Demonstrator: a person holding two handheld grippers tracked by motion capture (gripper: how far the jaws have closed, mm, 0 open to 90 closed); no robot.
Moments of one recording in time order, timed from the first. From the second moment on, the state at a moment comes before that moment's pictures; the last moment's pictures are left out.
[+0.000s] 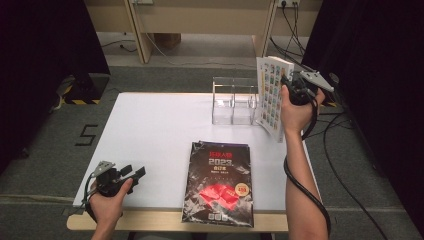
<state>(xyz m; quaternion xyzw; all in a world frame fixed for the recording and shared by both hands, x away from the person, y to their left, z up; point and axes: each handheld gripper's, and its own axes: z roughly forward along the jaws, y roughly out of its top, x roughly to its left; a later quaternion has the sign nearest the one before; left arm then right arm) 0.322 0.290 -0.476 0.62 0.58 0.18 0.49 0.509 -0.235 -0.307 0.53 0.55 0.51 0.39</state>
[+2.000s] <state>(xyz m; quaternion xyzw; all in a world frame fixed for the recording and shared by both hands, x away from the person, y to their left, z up) 0.319 0.285 -0.473 0.63 0.58 0.19 0.49 0.424 -0.276 -0.344 0.54 0.57 0.48 0.39</state>
